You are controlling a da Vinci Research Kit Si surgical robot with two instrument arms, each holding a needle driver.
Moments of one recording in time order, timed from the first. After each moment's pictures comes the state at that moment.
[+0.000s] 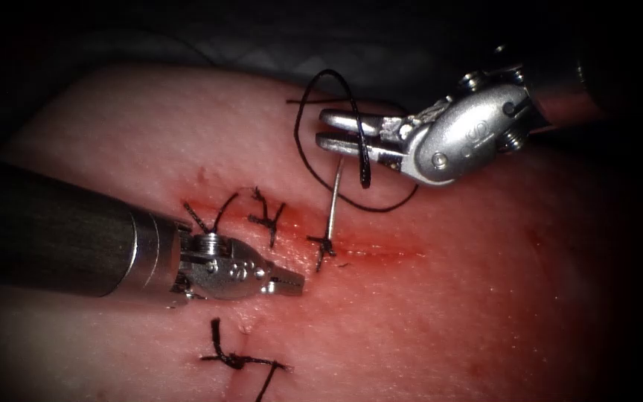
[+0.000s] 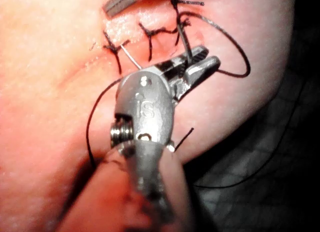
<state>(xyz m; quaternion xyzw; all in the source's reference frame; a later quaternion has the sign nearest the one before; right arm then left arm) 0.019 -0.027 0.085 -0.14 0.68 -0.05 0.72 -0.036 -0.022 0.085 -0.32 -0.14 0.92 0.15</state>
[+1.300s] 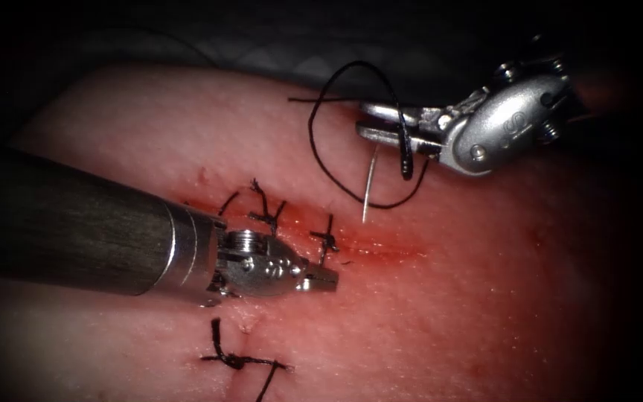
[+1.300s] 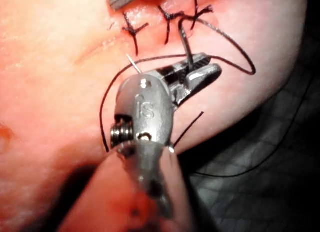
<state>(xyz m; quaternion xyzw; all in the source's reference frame) 0.015 -0.025 0.086 -0.17 0.66 -0.08 0.73 -0.040 -0.021 0.085 -0.33 -0.13 0.92 0.15</state>
